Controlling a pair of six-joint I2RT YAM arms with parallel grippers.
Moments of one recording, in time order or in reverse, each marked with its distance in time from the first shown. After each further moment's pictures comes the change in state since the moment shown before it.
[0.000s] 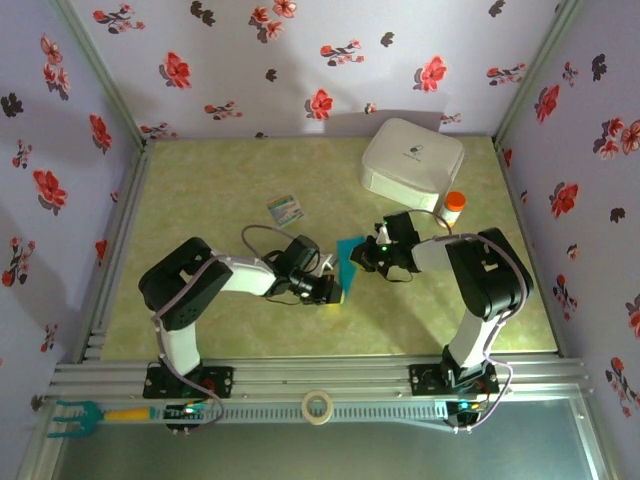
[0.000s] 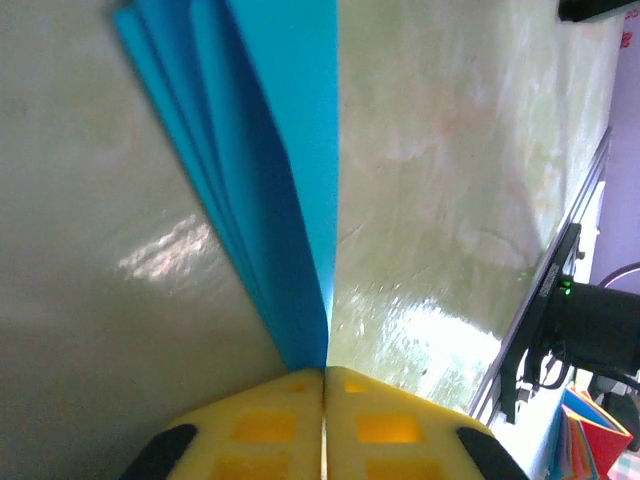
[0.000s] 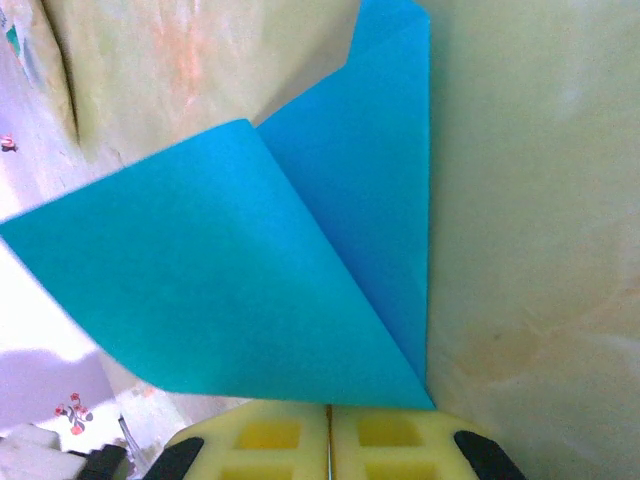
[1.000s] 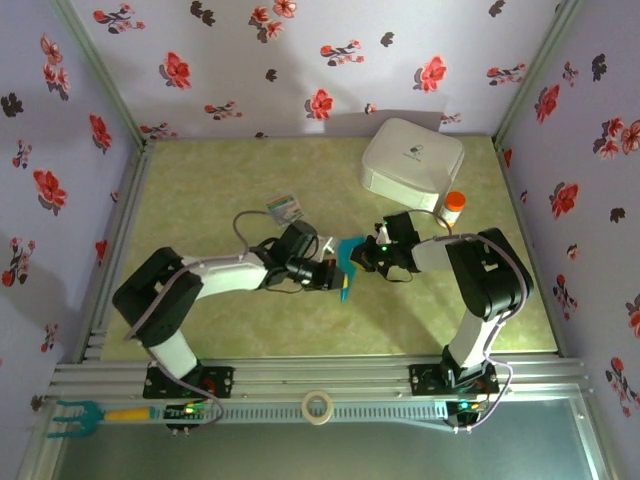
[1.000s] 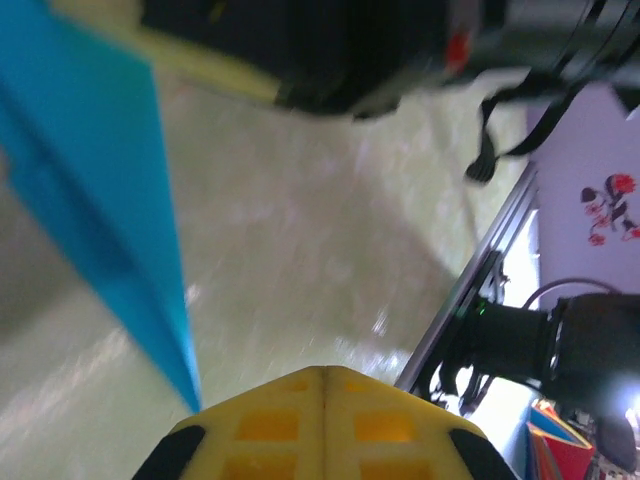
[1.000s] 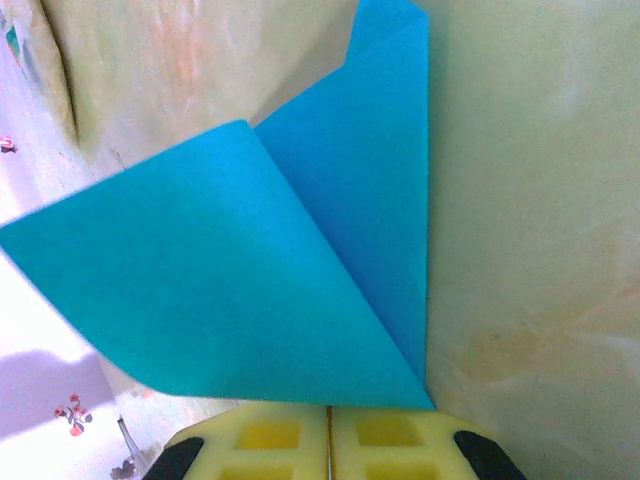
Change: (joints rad) left arm 0.013 -0.127 0.112 -0.112 -0.025 -0.021; right arm 0.000 -0.001 0.000 -0.001 0.003 0.000
